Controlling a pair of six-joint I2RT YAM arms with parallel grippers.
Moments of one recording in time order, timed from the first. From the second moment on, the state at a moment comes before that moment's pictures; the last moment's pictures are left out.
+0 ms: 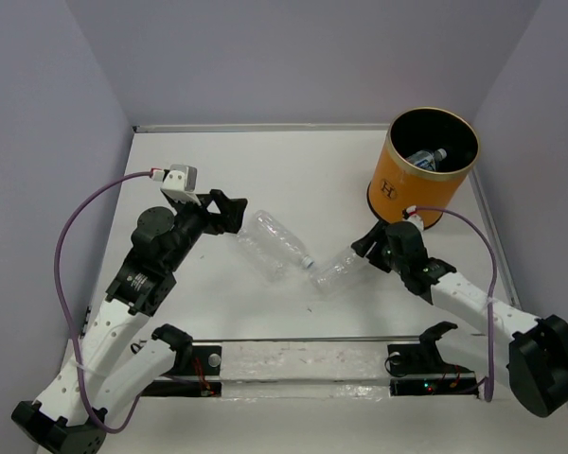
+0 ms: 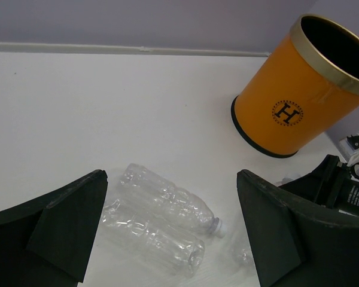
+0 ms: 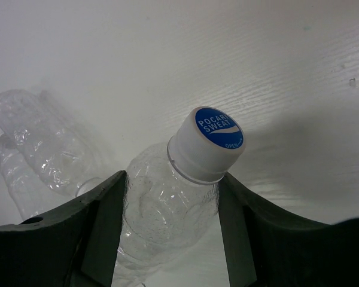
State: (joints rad) left arm -0.48 0.70 0.82 -0.20 -0.04 -0.34; right arm 0.48 1.04 0.45 -0.05 0.16 0.93
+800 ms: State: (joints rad) left arm -0.46 0.70 0.82 -0.20 -0.04 -0.35; right arm 0.48 1.05 1.25 -0.03 0.58 0.14
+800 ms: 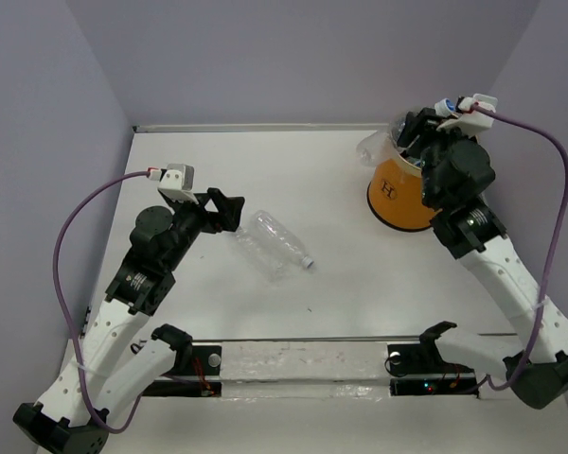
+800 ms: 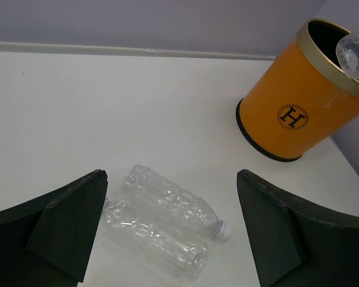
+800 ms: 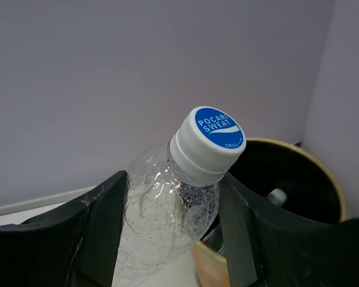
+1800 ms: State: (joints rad) left arm -0.42 0.70 0.82 -0.20 -0.10 -0.37; right arm 0.44 1.36 1.50 -0.04 0.42 -0.23
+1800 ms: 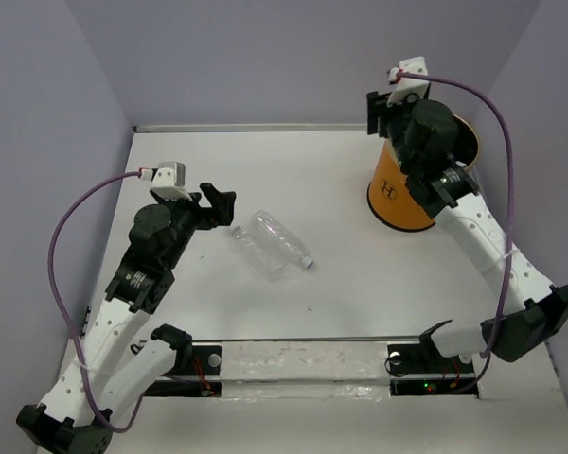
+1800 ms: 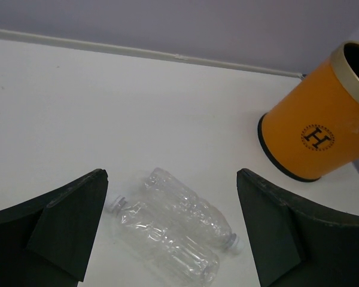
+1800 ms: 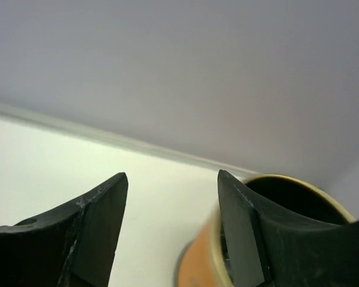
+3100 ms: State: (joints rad) left arm -0.38 0.55 0.79 -0.20 -0.33 -0.44; right arm 0.77 2.14 1.65 -0.34 -0.10 -0.06
